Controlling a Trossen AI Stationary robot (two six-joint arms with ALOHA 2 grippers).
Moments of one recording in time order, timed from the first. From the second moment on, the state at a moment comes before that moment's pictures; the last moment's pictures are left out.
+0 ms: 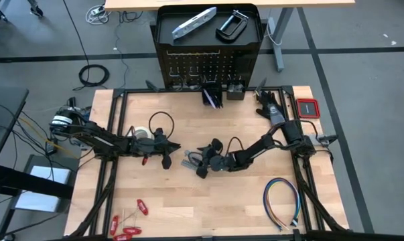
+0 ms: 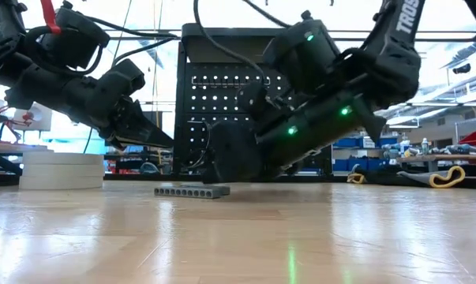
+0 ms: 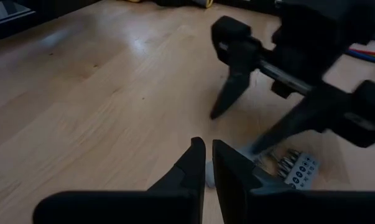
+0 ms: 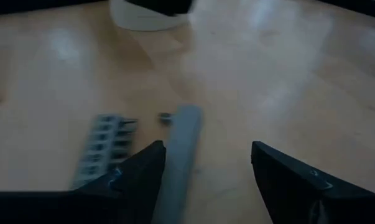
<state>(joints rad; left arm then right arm) -0.11 1.40 0.21 0.81 -0.34 -0.29 0.19 2.14 0.95 0.67 0.61 0.36</state>
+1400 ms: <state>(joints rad) -0.11 1.40 0.21 0.81 -0.34 -0.29 0.11 2.14 0.95 0.75 0.40 0.21</state>
